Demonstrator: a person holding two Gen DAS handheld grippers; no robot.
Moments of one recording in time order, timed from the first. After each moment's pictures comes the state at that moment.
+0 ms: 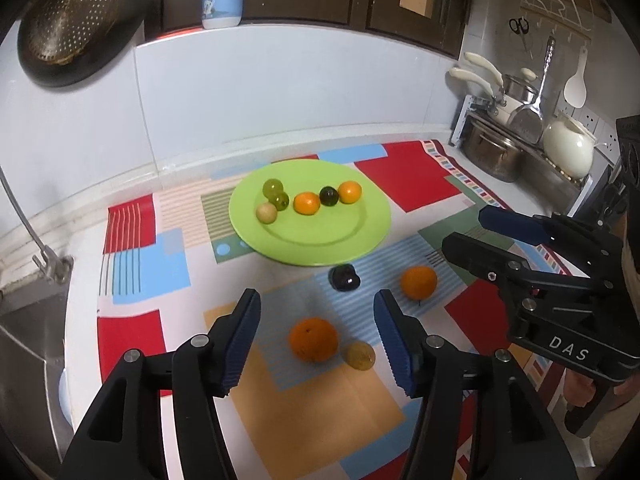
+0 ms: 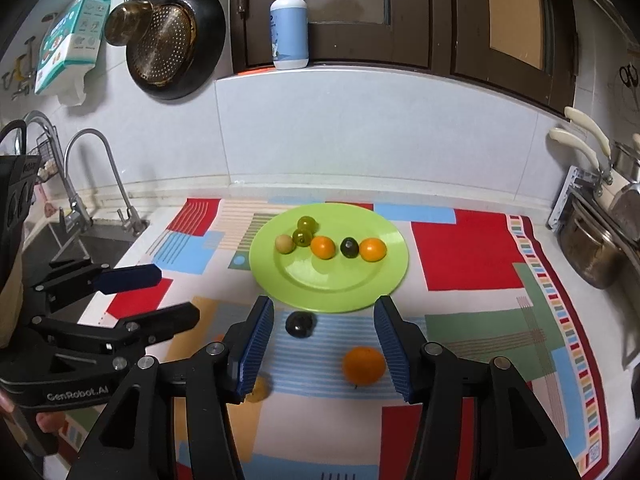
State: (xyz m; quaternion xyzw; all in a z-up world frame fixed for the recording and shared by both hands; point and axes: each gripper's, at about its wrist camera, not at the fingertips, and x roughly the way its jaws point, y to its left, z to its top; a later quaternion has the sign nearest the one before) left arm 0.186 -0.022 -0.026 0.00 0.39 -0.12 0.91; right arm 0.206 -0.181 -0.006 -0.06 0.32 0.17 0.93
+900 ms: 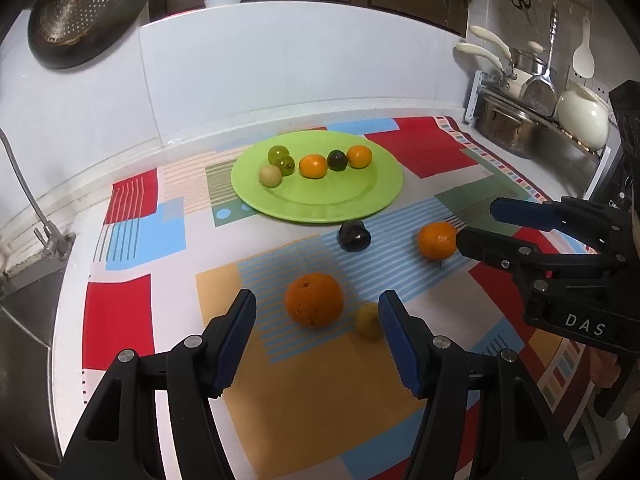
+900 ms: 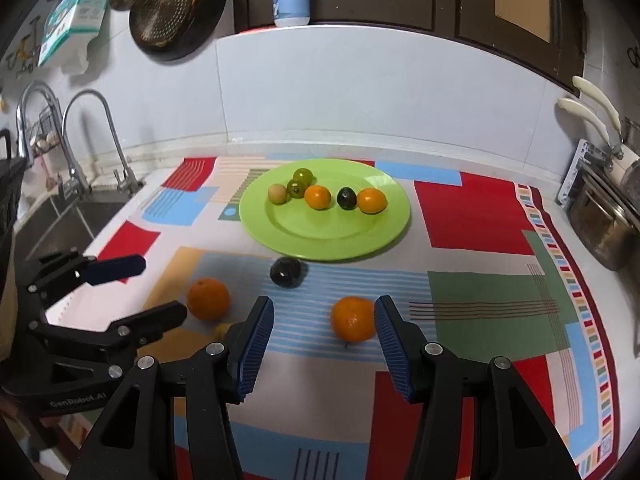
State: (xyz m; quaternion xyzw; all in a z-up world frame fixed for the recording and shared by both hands) left arm 0.169 -0.037 -0.073 0.03 0.39 -0.09 0.92; right arm 0.205 -0.195 -0.054 -0.08 0.35 0.18 0.92
